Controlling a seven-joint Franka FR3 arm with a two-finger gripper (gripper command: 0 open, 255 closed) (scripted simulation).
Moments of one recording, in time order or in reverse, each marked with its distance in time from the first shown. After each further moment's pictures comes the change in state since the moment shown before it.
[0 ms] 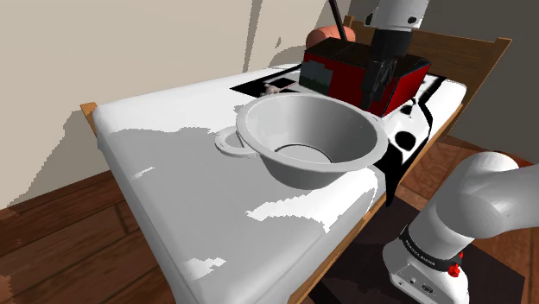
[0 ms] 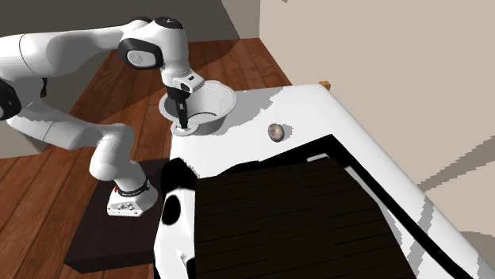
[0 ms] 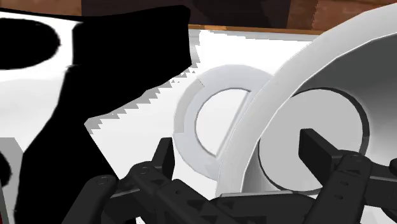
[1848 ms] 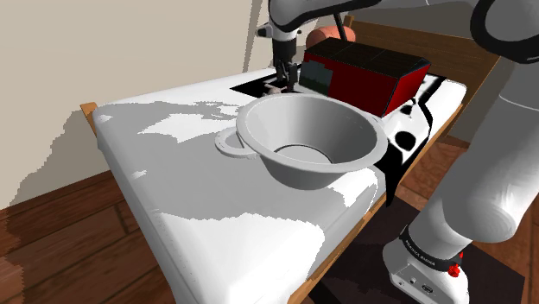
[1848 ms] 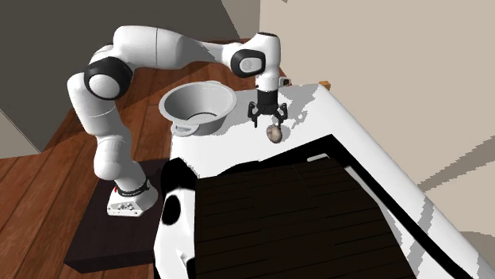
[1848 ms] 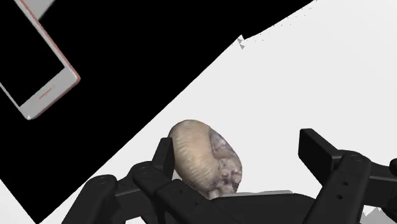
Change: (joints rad) arm 0.160 0.914 -0.079 0.651 -0.286 0.350 -0.935
